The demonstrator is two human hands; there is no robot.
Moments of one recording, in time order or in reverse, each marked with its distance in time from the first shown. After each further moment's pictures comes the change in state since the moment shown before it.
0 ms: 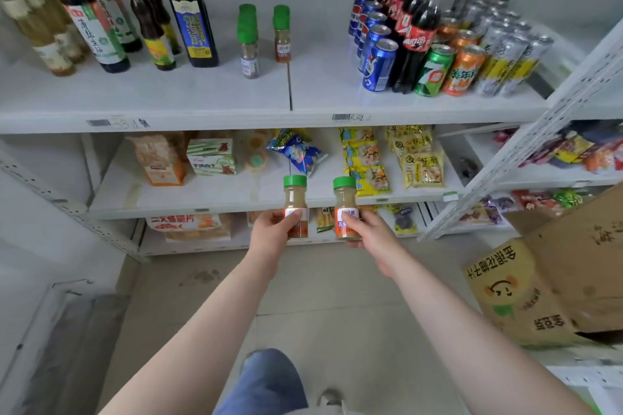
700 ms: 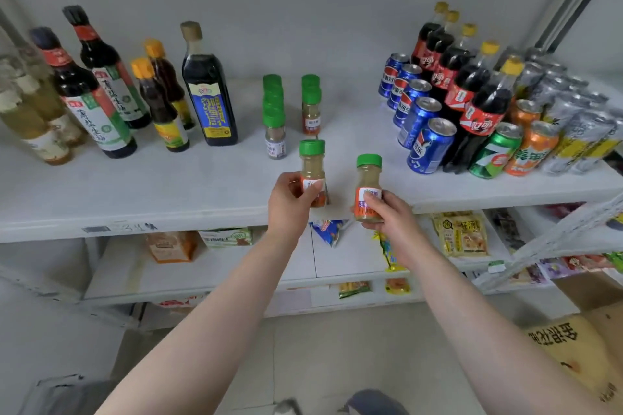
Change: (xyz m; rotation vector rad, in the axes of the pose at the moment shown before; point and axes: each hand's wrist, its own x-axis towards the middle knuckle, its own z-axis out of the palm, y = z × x) left_hand 0.212 0.174 0.007 0.131 0.035 0.383; right_hand 0.198 -0.154 0.035 0.121 0.093 -0.169
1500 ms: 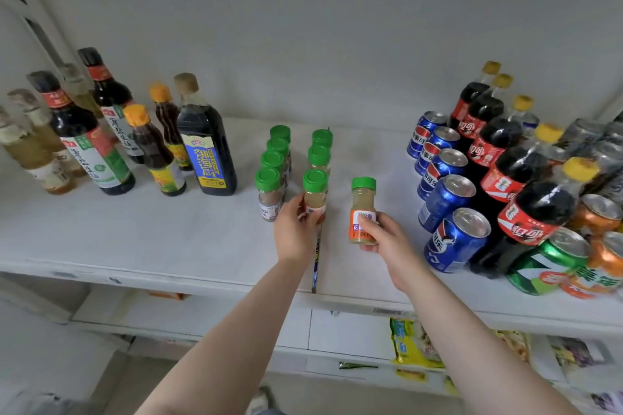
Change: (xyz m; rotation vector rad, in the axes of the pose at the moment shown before) left_hand 0.131 -0.018 0.071 0.116 0.259 0.152; right_hand 0.152 -0.041 -0.016 -0.031 -0.181 -0.013
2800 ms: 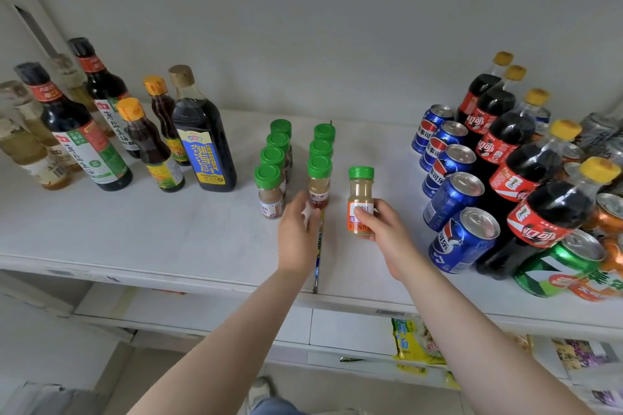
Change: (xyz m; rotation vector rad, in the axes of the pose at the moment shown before) left_hand -0.009 -0.003 -0.001 0.061 -0.050 0.061; right_hand 0.020 -0.001 0.005 0.039 -0.026 -0.038
